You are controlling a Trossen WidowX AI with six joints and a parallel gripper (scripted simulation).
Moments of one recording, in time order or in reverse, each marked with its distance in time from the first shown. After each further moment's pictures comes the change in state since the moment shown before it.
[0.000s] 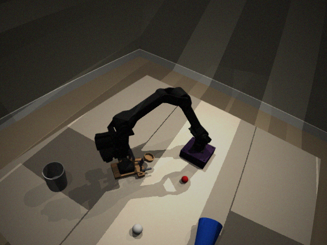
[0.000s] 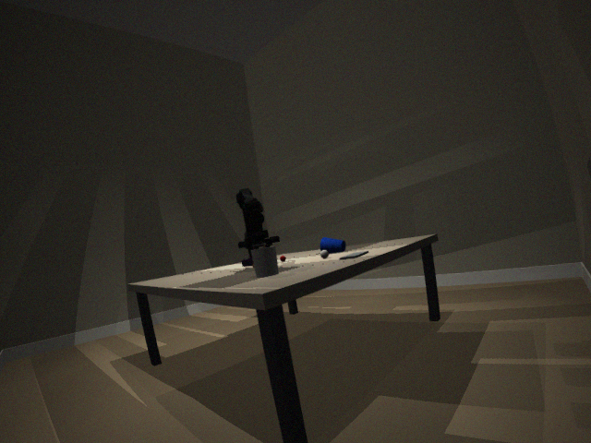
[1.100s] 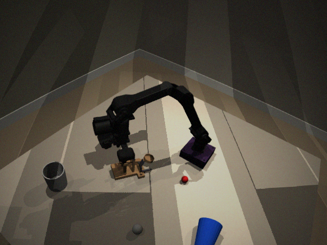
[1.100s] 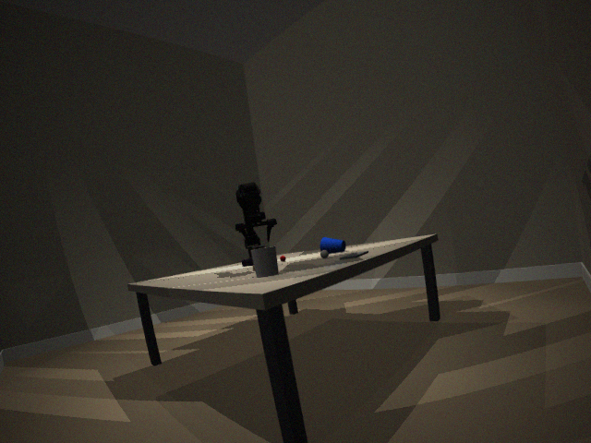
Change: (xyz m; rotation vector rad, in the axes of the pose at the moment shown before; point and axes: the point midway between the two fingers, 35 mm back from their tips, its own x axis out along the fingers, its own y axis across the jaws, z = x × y) arm -0.077 0.000 0.002 -0.003 0.002 0.000
